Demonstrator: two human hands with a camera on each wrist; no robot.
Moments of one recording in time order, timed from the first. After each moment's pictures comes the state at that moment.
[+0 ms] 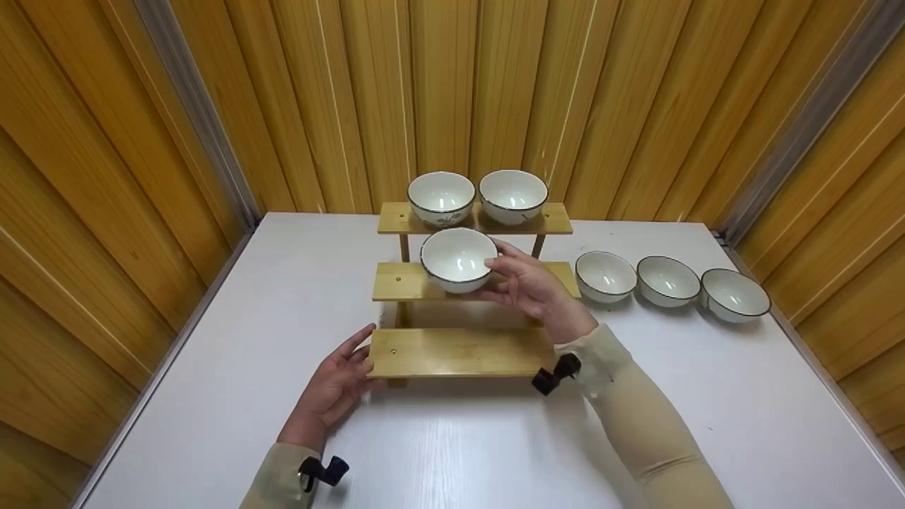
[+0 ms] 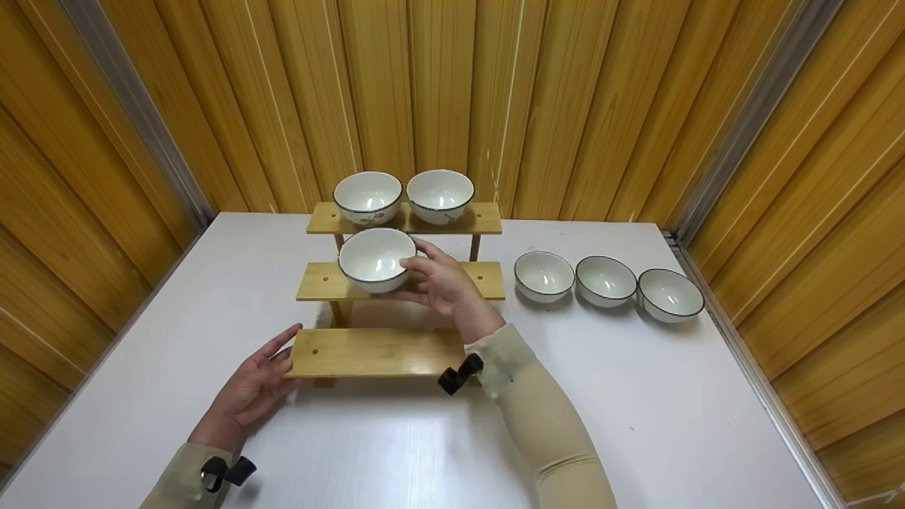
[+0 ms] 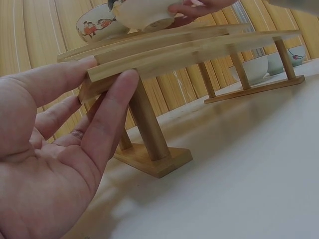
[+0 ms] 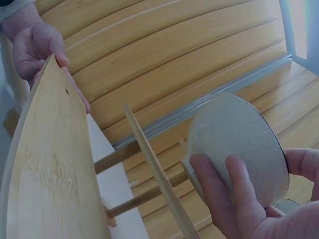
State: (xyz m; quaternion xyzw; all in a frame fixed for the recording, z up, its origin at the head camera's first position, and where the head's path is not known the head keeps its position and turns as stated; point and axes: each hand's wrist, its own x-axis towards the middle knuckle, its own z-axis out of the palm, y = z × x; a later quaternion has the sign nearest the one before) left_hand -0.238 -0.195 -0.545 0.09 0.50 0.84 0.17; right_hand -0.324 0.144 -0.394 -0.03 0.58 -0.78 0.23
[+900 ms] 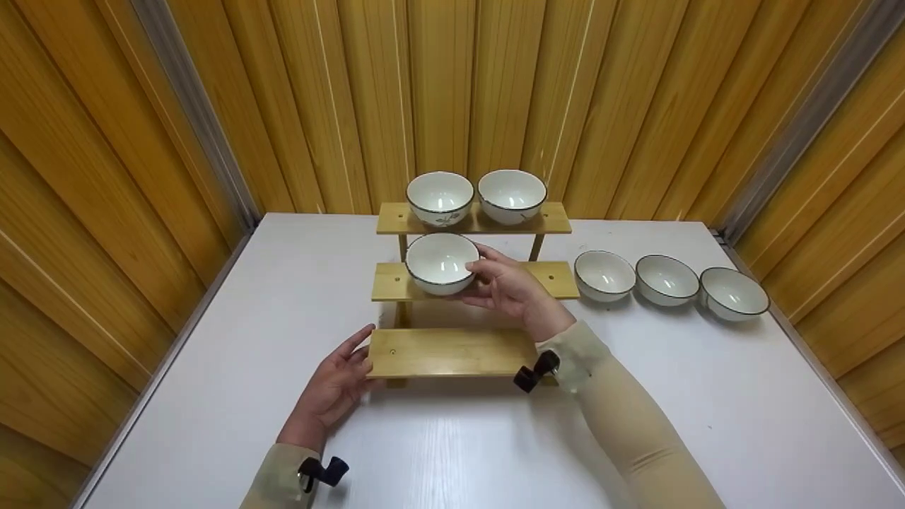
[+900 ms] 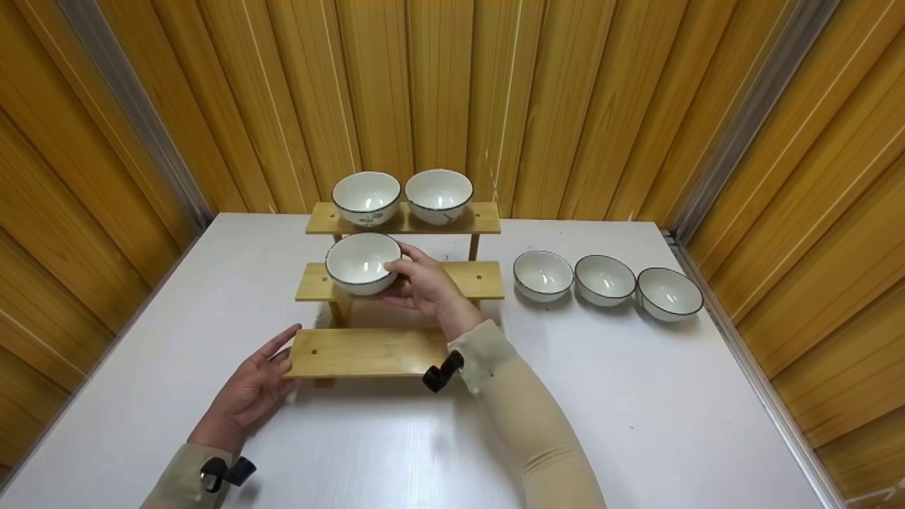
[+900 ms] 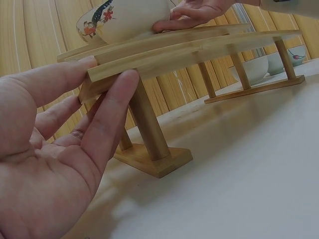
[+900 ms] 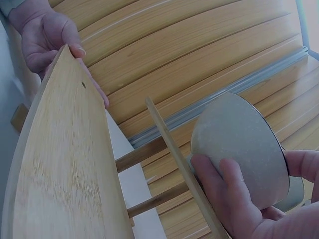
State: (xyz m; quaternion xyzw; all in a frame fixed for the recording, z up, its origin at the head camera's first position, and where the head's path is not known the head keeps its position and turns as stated) left_hand -0.237 -0.196 -0.545 0.09 0.51 0.84 0.17; right_hand -0.333 0.119 -0.406 0.00 0.59 -0.77 0.24
